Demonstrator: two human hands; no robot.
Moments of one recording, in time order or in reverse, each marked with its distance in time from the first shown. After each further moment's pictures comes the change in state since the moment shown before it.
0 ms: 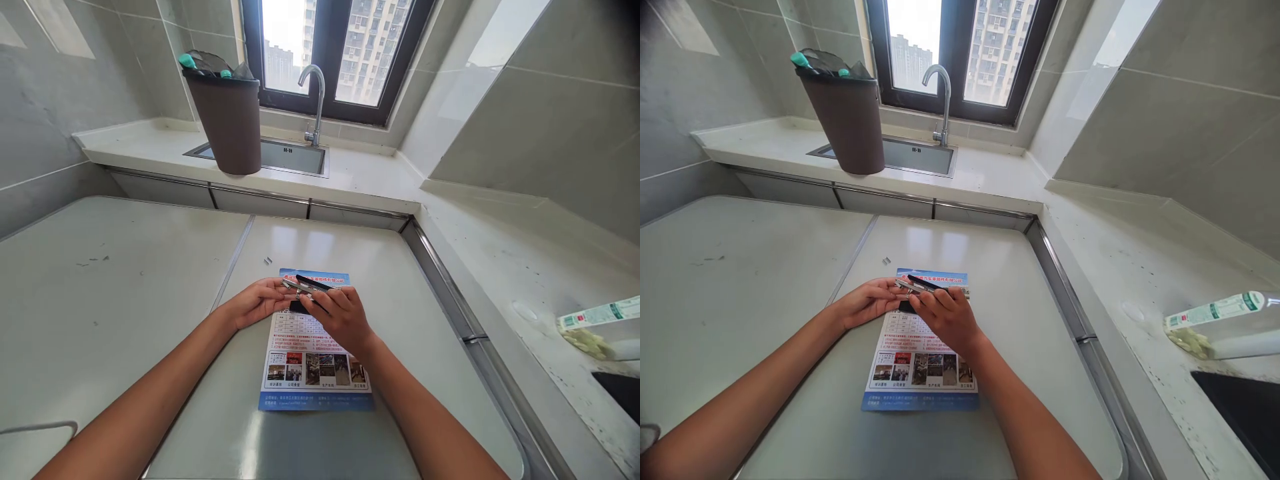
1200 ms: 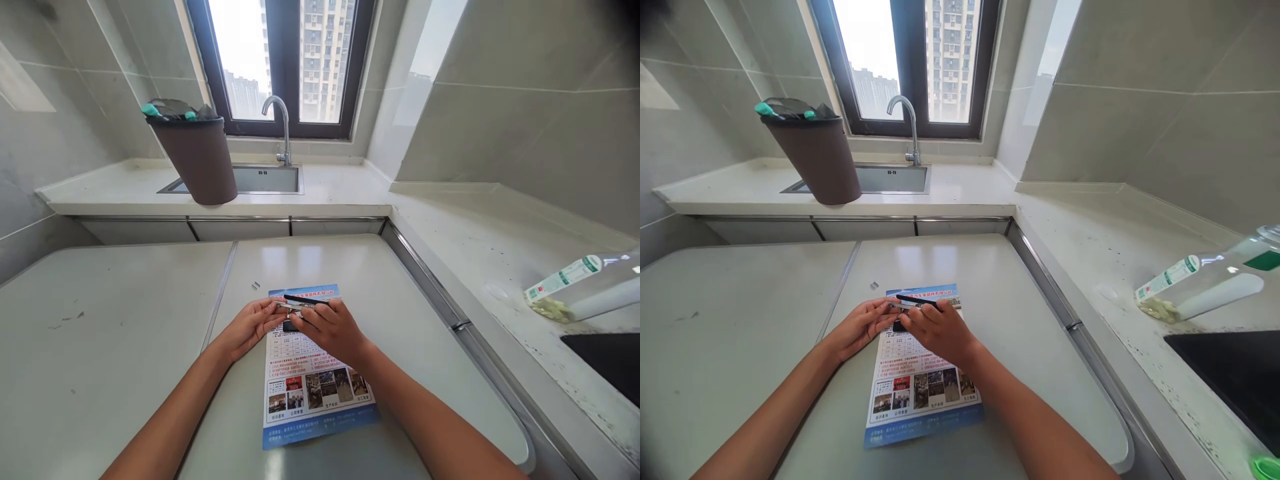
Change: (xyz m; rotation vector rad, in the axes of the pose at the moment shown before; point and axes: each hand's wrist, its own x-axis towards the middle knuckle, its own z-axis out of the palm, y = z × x) left_hand 0.003 0.005 0.002 0.124 0.098 0.057; right_hand 0.003 -0.003 -0.001 -0.047 -0.006 -0.010
